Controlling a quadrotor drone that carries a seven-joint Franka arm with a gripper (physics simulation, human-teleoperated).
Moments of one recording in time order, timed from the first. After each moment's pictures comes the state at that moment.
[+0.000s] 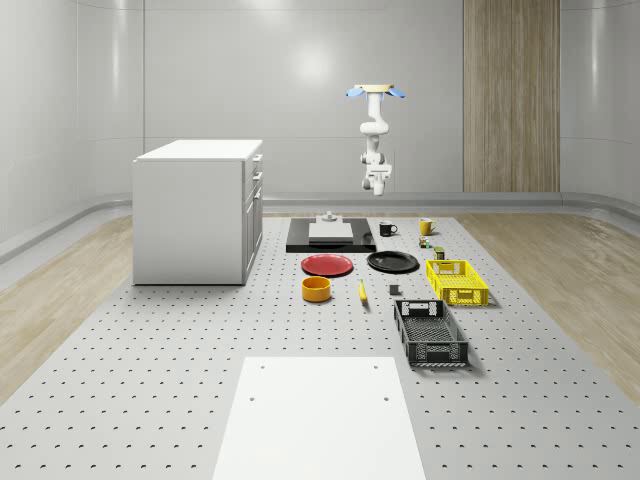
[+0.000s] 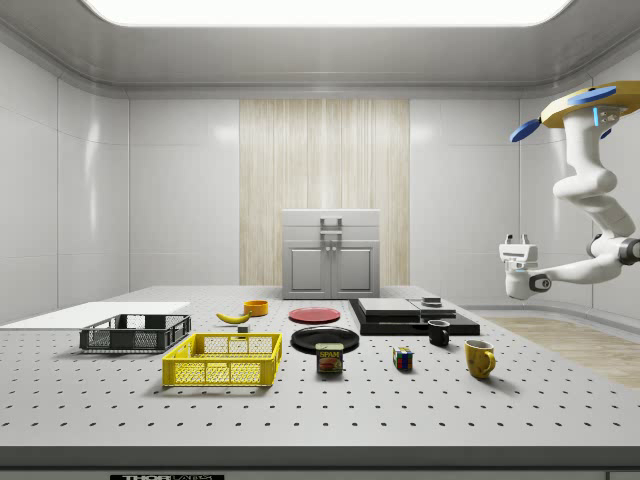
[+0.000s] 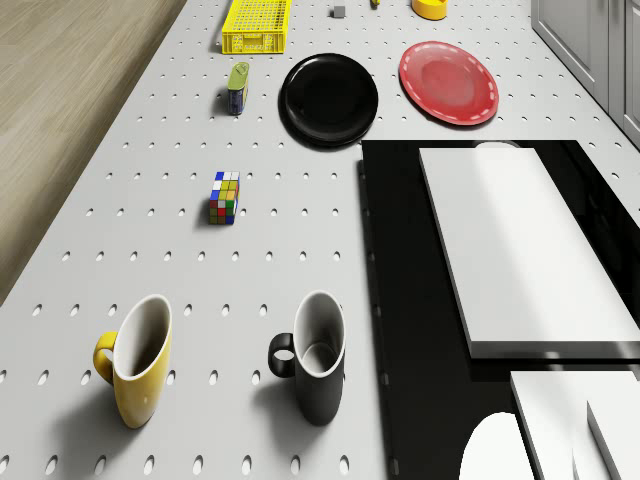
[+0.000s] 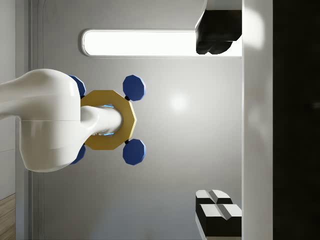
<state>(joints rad) 0.00 -0.72 0.00 -2.10 0.00 1.39 0.78</state>
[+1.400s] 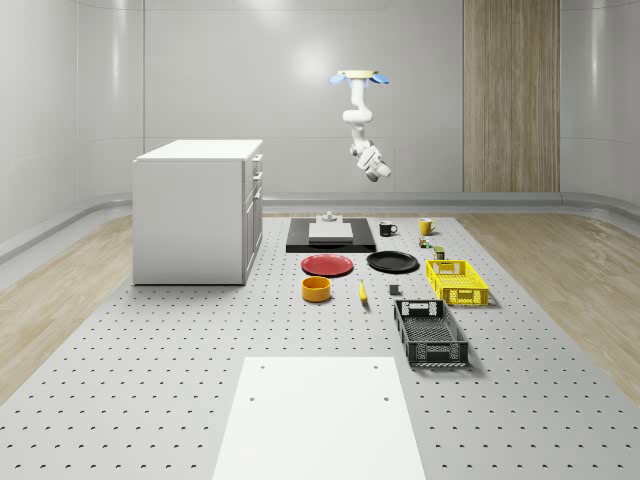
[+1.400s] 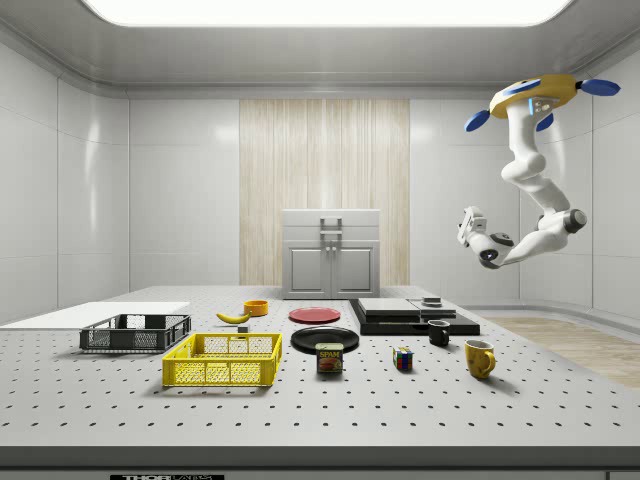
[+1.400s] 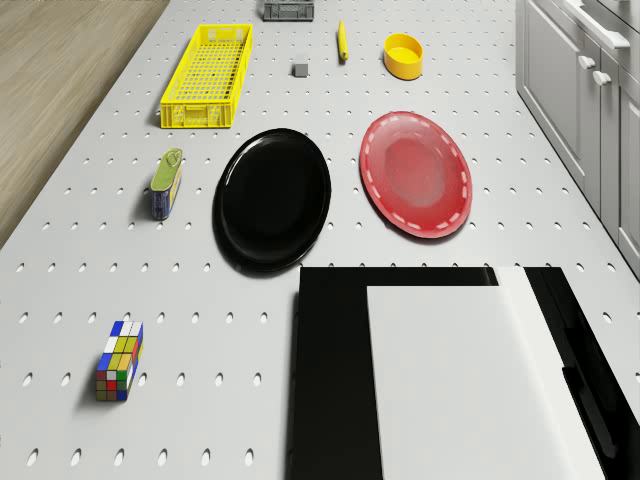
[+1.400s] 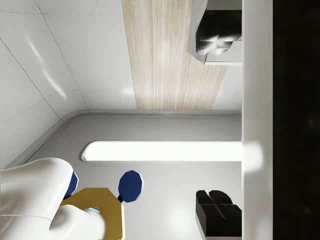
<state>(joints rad) 0.11 -0.72 -0.46 -2.22 0.72 1.36 0.67</state>
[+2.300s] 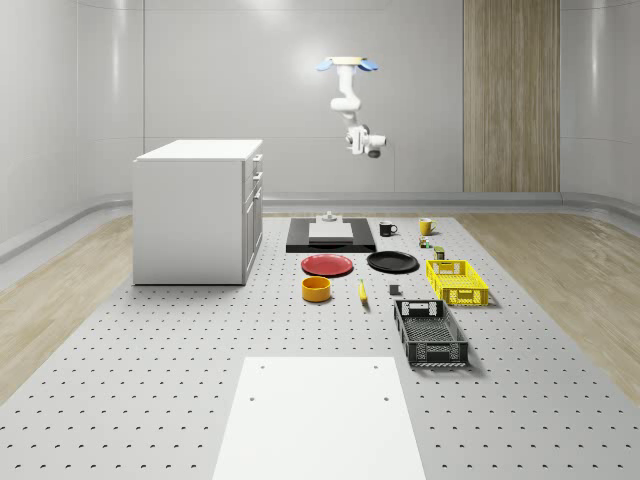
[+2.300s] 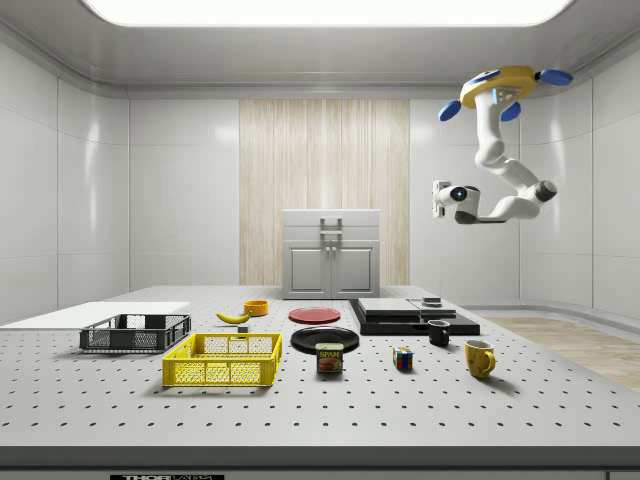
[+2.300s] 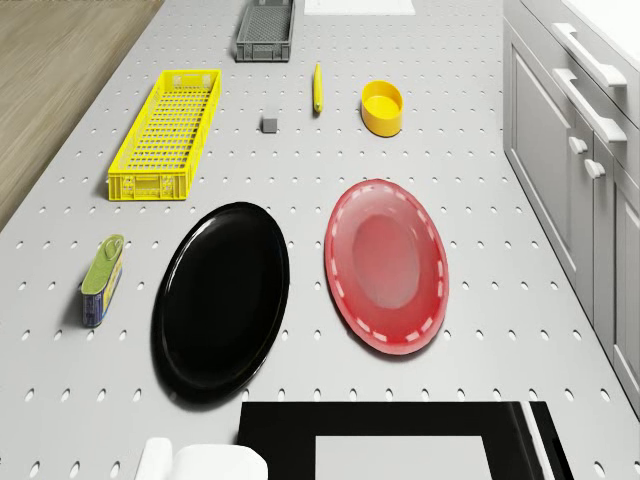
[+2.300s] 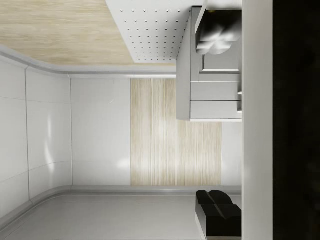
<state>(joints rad) 0.32 -0.81 -0.72 -2.41 1.02 1.43 0.63</state>
